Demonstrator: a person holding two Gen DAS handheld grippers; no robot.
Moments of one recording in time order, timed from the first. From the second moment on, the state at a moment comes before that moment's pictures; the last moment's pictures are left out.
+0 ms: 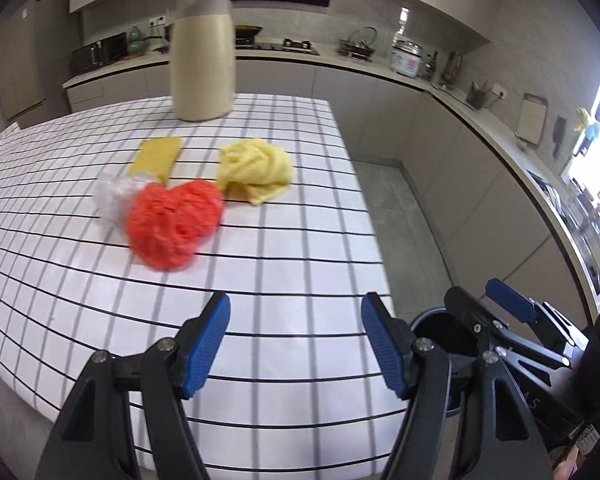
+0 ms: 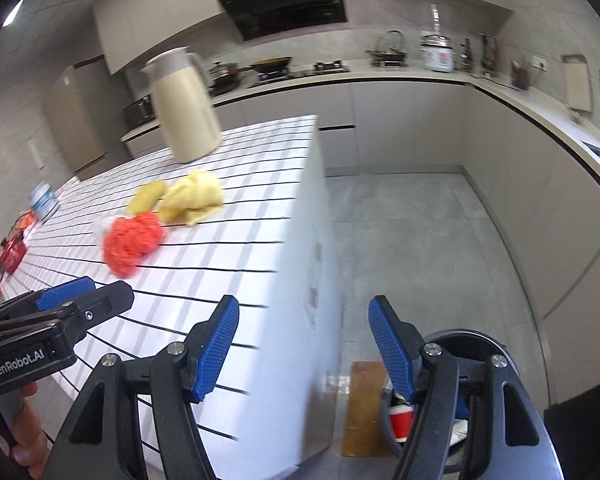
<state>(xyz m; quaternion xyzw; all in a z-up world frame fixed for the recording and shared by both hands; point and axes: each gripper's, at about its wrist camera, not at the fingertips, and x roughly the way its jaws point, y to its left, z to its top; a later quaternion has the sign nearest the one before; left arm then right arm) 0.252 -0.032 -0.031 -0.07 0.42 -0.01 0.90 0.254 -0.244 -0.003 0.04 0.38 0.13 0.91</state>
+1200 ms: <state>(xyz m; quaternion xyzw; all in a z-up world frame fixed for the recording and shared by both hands) 0.306 0.173 -0.046 -0.06 0.42 0.02 0.91 0.311 -0.020 -0.010 0.04 0.41 0.16 0.90</state>
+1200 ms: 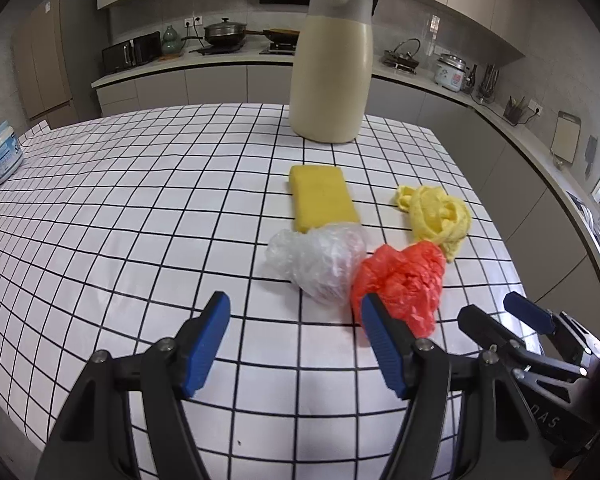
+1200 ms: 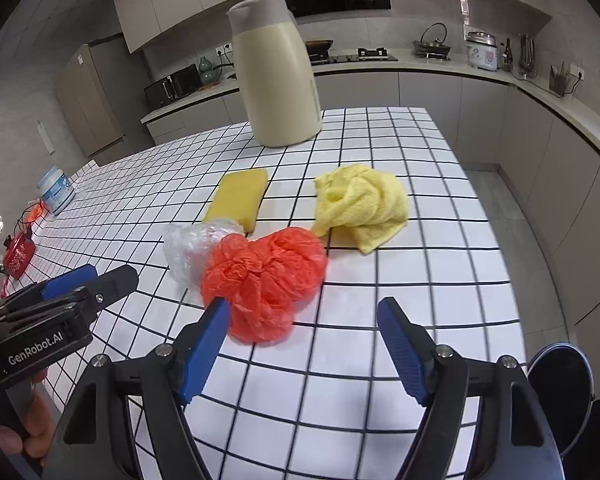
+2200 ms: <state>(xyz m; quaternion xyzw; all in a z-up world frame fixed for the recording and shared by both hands) 0.373 0.157 -0.084 -0.03 0.46 -0.04 0.89 0.351 -0.028 -0.051 0.06 0.44 0.14 0.88</state>
